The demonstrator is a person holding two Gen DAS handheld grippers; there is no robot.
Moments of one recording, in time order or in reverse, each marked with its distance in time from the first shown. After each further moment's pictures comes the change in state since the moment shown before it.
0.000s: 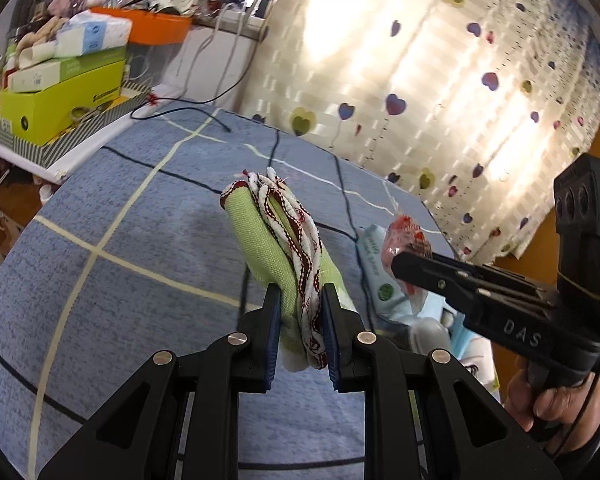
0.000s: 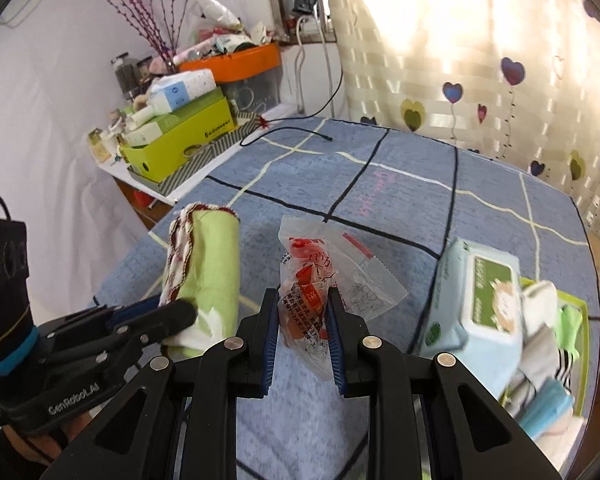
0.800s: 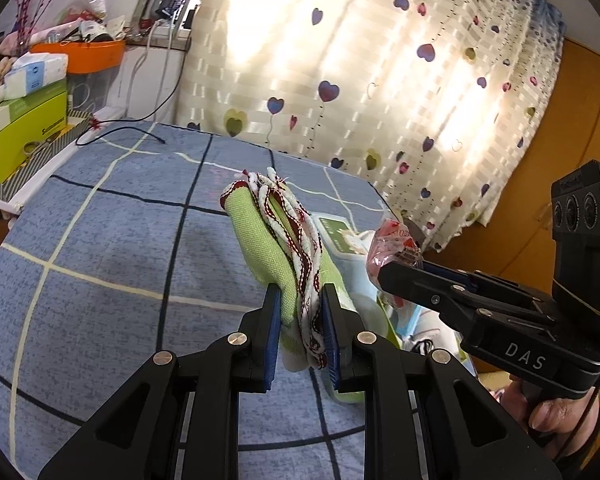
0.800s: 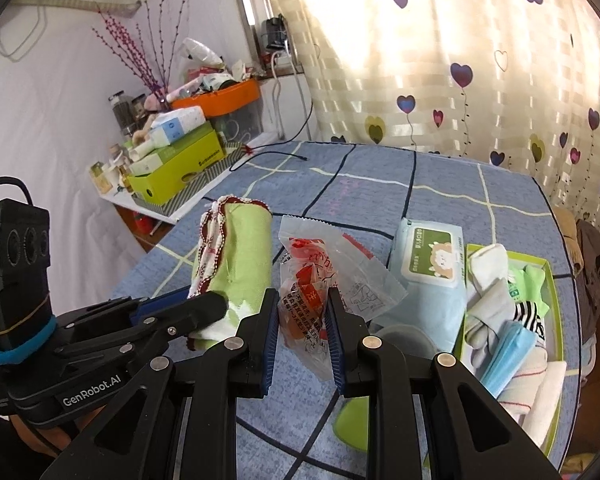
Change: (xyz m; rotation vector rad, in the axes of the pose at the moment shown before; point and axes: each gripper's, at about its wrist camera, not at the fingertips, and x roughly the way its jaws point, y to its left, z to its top) left arm -0.012 -0.072 -0.013 0.135 0.010 -0.096; right arm -0.077 -0.027 -0.048 0.079 -0.105 -0.017
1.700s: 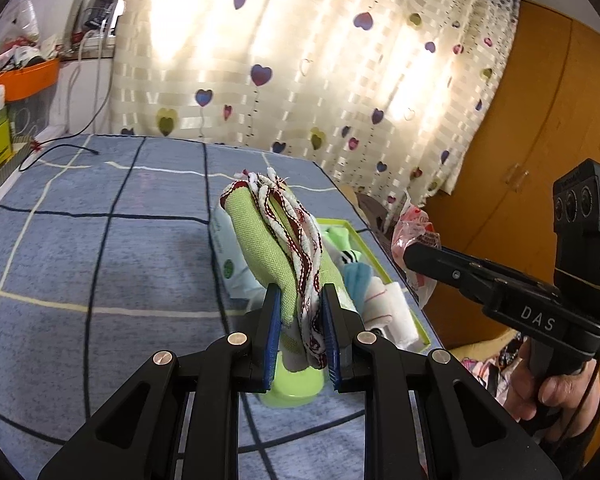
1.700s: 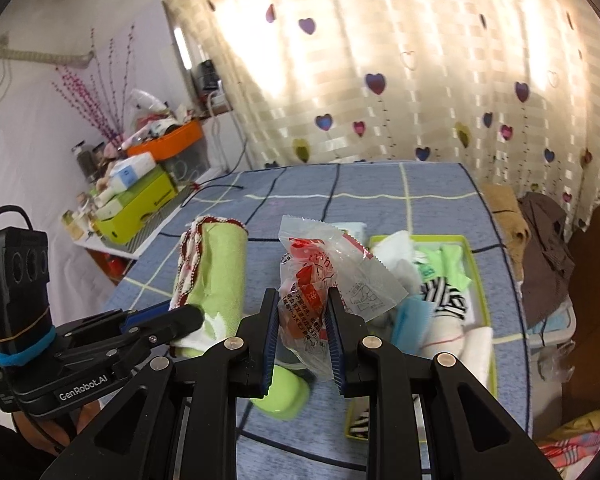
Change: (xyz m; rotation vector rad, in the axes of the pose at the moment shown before) left arm 0.025 -0.078 -0.002 0.131 0.056 -0.110; right arm -0.075 -0.082 -0.028 0.149 -0.103 -0.110
